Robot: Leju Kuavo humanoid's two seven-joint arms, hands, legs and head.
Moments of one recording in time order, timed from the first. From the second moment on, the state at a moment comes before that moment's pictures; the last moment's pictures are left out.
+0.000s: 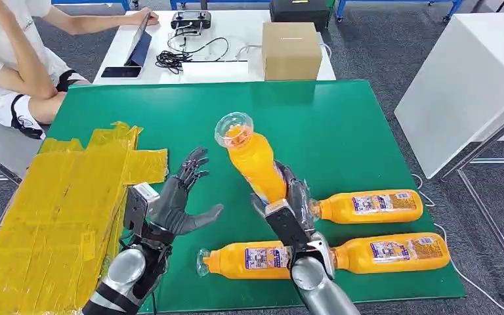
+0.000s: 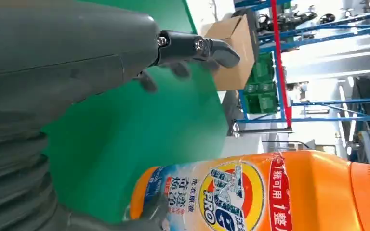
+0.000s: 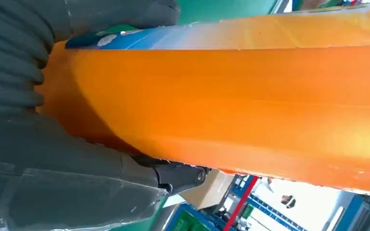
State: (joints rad) left arm -0.20 -0.07 -0.45 -1.43 0.08 0.05 -0.27; right arm -0.16 0.14 0.38 -1.27 0.34 -0.36 -0.36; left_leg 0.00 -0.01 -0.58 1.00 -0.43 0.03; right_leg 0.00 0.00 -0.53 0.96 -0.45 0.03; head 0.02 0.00
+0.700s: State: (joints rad) left arm -0.22 -0.08 -0.48 -1.43 0.16 0.01 -0.28; right arm -0.23 0.17 0.46 -1.15 0.39 -0.34 -0.36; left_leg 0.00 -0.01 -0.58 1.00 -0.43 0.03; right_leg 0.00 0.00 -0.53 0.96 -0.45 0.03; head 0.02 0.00
